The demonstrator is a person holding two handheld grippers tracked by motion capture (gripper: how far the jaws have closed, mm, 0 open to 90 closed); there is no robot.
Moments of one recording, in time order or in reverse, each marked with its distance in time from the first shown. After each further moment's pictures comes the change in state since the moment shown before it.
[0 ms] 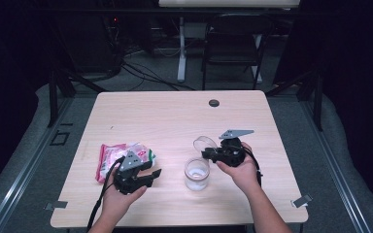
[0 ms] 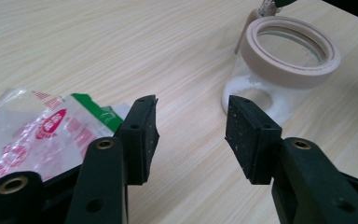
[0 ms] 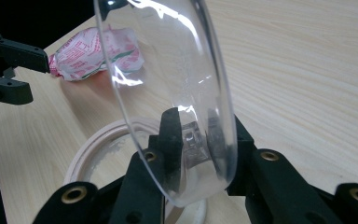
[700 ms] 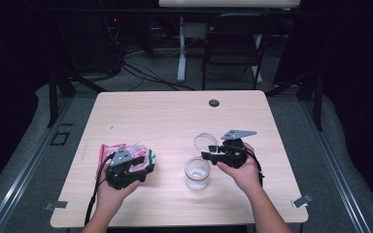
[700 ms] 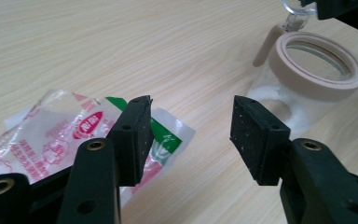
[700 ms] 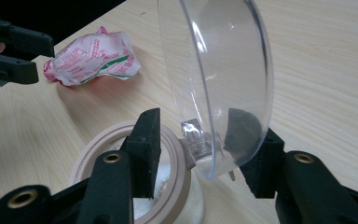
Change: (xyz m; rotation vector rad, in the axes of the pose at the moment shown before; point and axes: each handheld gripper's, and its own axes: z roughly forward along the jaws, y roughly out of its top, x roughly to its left) left arm 0.024 -0.001 -0.004 -0.043 0.019 -0.039; right arm 0.004 -0.002 -0.008 -0.035 -0.030 -0.006
